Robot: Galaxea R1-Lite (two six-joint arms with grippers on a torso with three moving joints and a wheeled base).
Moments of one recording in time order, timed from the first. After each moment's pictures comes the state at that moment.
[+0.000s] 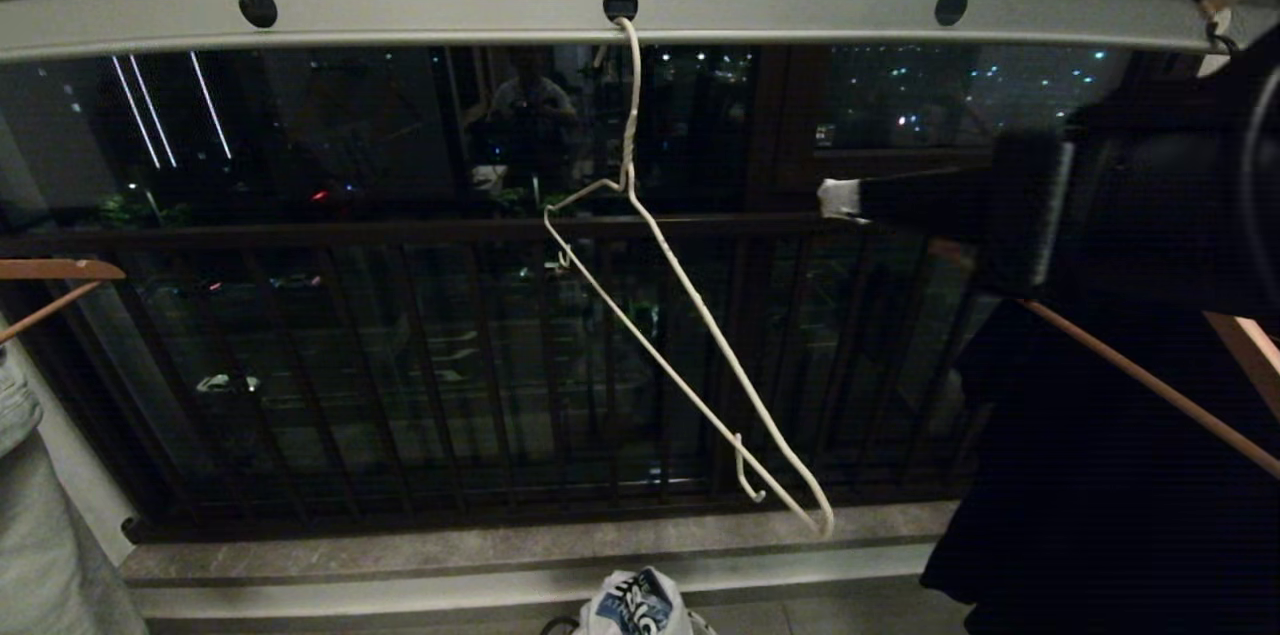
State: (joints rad) left arm 0.00 0.00 -0.03 0.07 -0.01 0.02; right arm 0.80 1.39 -1.29 0.07 -0.18 0.20
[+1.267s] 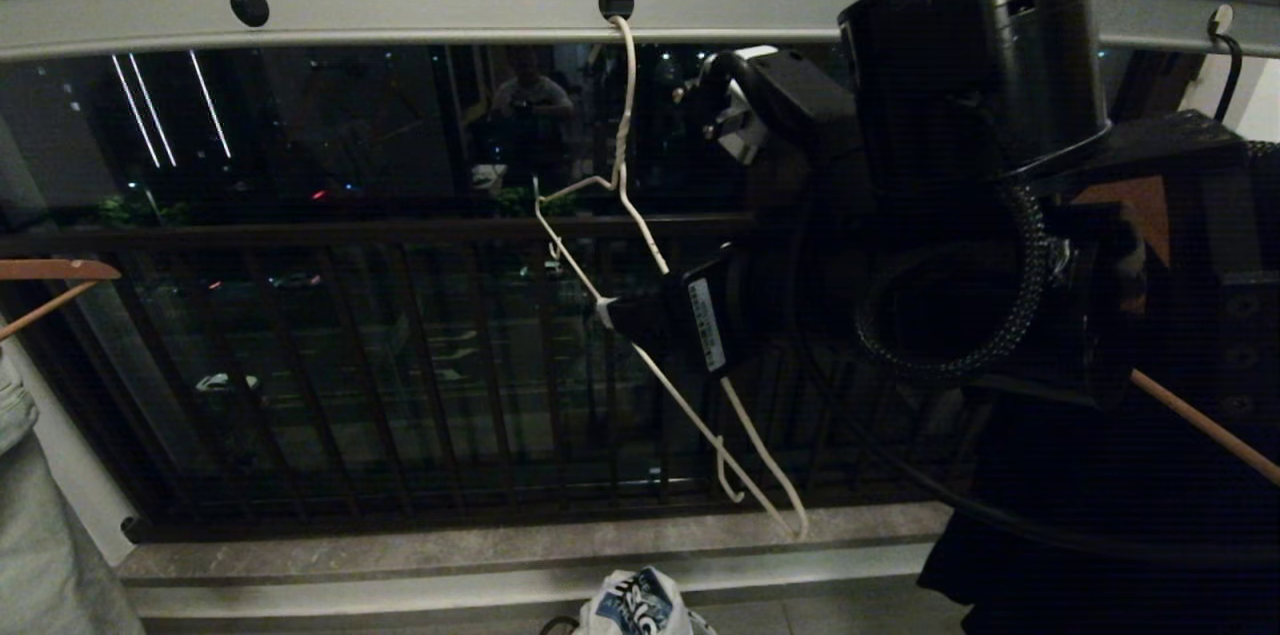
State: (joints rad) left arm 0.00 0.00 -0.03 0.07 -0.01 0.02; right arm 0.90 1.71 -1.48 0.13 -0.29 0.06
